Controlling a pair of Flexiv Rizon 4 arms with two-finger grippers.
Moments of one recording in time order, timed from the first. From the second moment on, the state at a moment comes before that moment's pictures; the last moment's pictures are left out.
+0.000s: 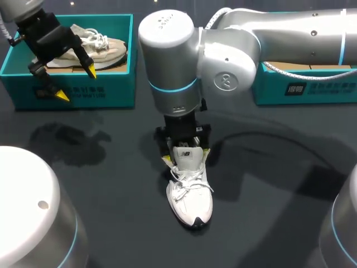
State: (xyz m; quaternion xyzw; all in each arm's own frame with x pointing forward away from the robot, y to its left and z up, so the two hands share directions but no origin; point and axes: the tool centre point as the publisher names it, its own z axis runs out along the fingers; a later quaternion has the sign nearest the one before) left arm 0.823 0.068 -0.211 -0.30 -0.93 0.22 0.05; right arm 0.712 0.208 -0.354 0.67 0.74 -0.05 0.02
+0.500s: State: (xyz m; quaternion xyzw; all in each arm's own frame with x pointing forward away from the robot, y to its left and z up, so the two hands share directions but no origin) left arm 0.823 0.068 -0.211 -0.30 -0.93 0.22 0.05; right arm 0.696 0.205 -0.347 0.69 0.73 -0.04 0.02
